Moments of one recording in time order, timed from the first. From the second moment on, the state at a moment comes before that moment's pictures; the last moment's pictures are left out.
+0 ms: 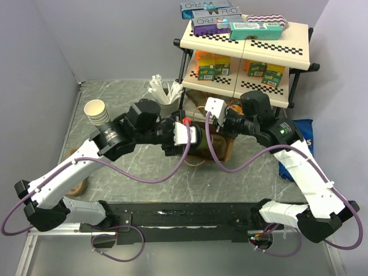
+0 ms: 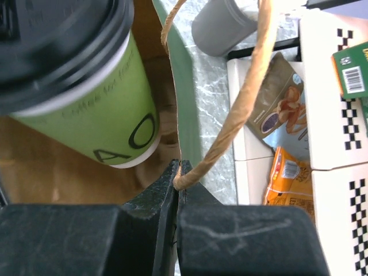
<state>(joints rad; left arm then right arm) -0.91 1.27 1.54 -0.70 0.33 0.64 0.54 1.17 1.49 -0.93 -0.31 -0.69</state>
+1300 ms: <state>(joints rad) -1.04 1.29 1.11 -0.44 0.05 0.88 0.64 0.98 1.18 -0.73 -0.16 -0.49</state>
